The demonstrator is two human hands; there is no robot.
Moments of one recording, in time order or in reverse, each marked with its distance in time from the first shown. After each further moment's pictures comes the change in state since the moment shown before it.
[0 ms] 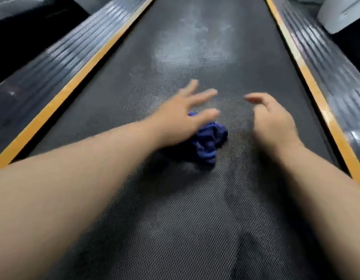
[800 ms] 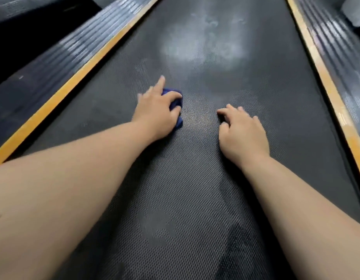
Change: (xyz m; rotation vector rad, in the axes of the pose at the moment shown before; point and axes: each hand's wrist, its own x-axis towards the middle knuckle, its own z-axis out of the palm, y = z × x) left_hand 0.005 -0.052 0.011 0.410 0.185 -0.232; right_hand -0.023 0.003 0.049 -0.415 -0.125 -0.119
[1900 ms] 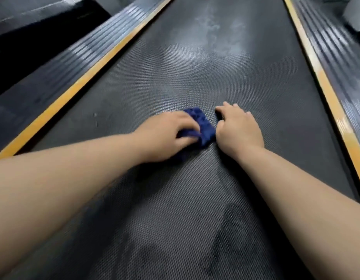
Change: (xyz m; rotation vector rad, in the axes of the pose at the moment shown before) left_hand -0.080 0.017 -0.023 -0.145 -0.117 0.443; right_hand -0.014 -0.002 -0.002 -0.022 -0.027 -0.071
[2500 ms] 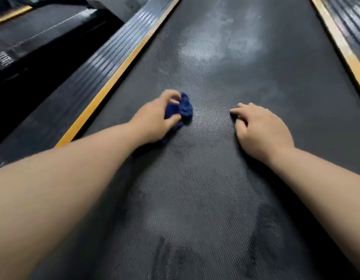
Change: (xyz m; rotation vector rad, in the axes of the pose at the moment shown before) left_hand -0.001 -0.059 -0.031 0.060 0.043 -0.282; right_hand -0.010 -0.006 -0.006 0.044 0.031 -0.071
